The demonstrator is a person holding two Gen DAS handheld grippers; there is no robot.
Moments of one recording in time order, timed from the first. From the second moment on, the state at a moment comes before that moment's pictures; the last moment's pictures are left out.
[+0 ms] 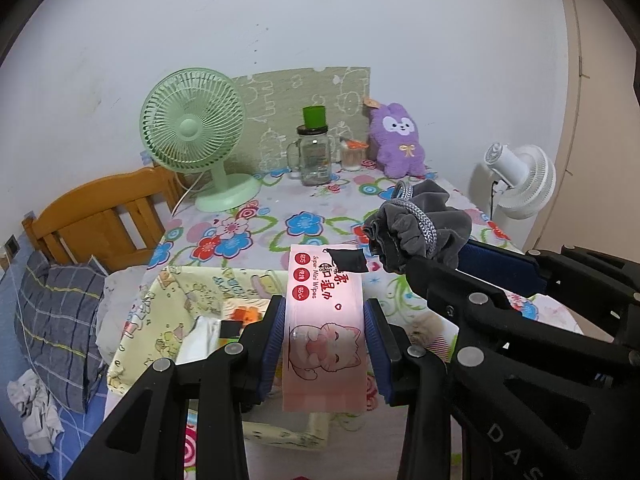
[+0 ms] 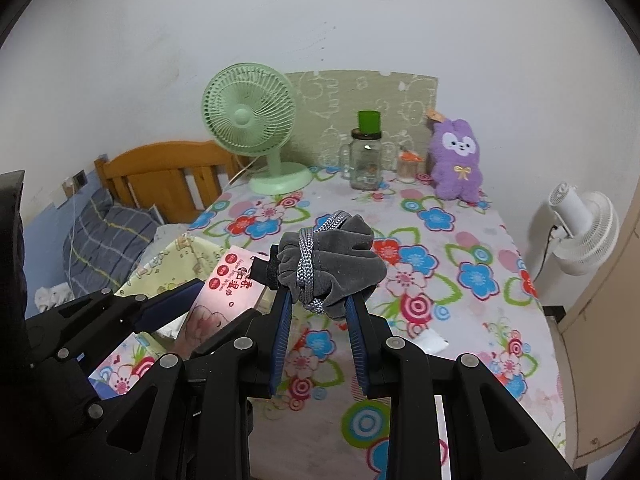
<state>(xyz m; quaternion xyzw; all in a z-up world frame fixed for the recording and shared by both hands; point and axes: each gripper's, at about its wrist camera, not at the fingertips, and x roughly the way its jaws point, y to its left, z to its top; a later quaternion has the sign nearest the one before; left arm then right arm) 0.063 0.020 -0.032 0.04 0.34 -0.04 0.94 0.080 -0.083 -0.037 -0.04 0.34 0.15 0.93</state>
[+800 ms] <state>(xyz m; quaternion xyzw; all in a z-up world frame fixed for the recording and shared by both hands) 0.097 0.088 -0.074 0.04 0.39 0.01 0.92 0.119 -0.004 -0.075 -0.08 0.38 0.23 0.89</state>
